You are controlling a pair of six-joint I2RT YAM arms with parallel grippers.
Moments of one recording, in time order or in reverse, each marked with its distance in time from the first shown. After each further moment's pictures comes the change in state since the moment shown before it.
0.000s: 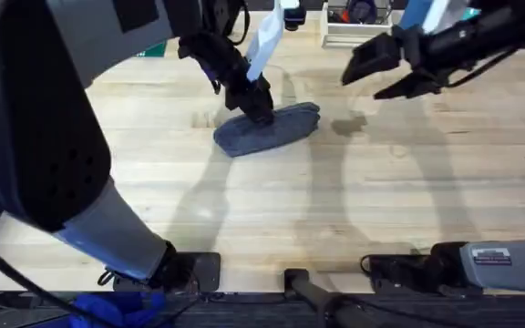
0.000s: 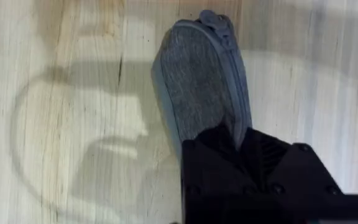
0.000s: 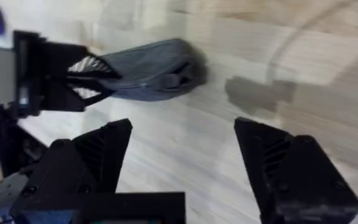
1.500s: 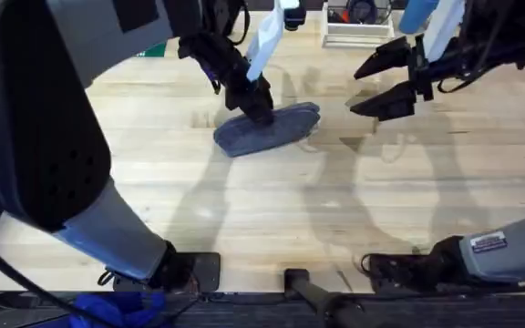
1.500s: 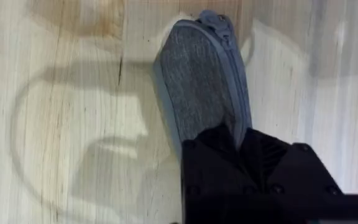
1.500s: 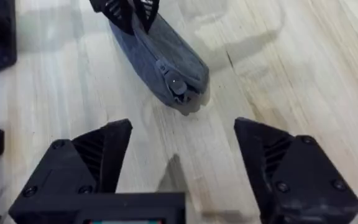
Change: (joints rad) left arm 0.000 0.000 0.000 0.000 0.000 0.000; right arm -0.114 0.187 0.002 -0.045 -0.340 -1.304
